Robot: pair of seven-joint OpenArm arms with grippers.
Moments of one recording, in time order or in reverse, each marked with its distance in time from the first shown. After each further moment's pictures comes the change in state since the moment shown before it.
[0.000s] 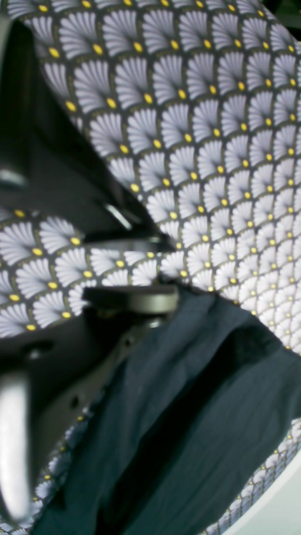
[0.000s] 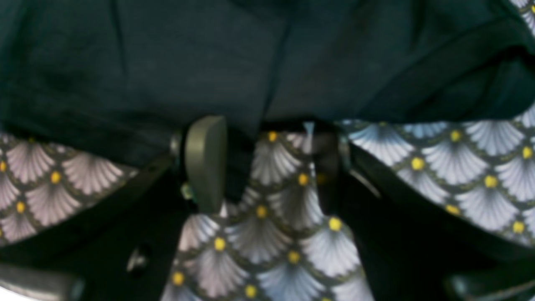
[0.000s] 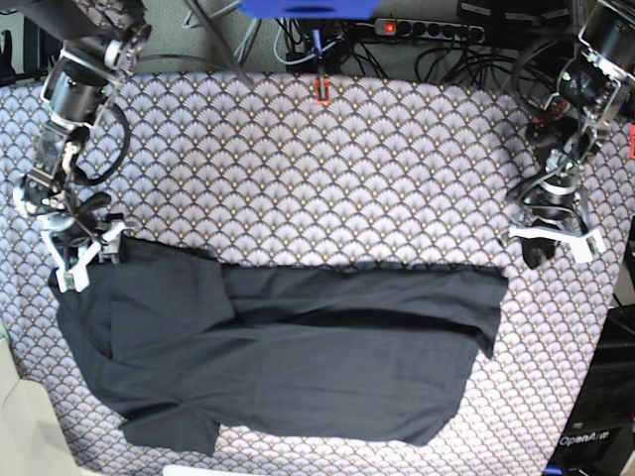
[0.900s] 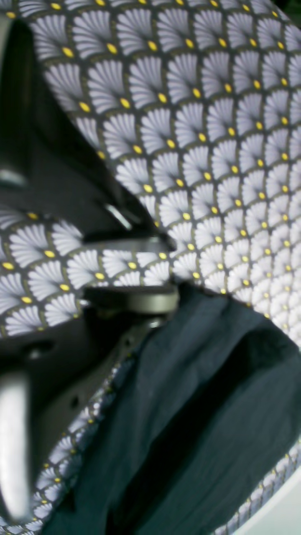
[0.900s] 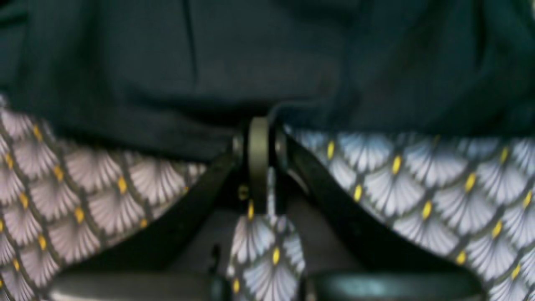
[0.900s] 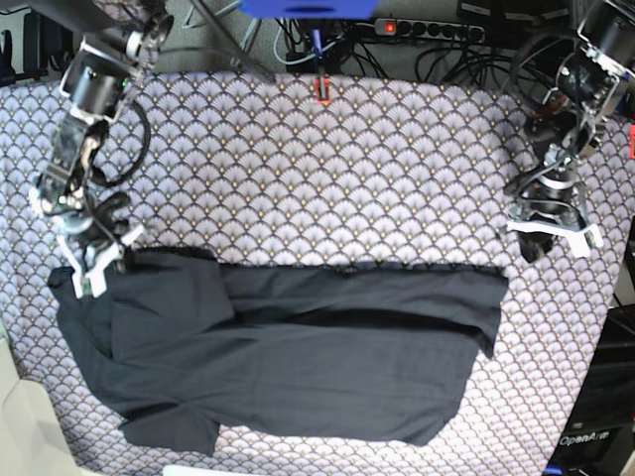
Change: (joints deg) left arm 1.1 0.0 0.0 0.3 0.0 0.0 0.0; right arm -0.6 -3.8 -0.5 5.6 -0.3 0.0 -0.5
